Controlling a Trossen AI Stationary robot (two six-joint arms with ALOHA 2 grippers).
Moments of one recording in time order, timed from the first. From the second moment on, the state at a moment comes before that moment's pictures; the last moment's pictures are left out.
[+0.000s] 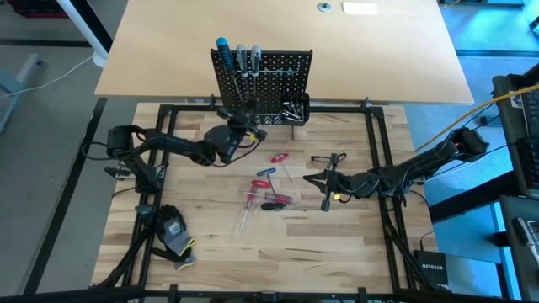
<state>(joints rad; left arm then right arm) 0.20 1.68 0.82 1.05 -0.93 0.40 0.35 1.07 0.45 0.36 0.58 -0.03</state>
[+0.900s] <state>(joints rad) 0.26 1.68 0.82 0.88 -0.89 0.24 0.35 1.07 0.45 0.36 0.58 -0.03</state>
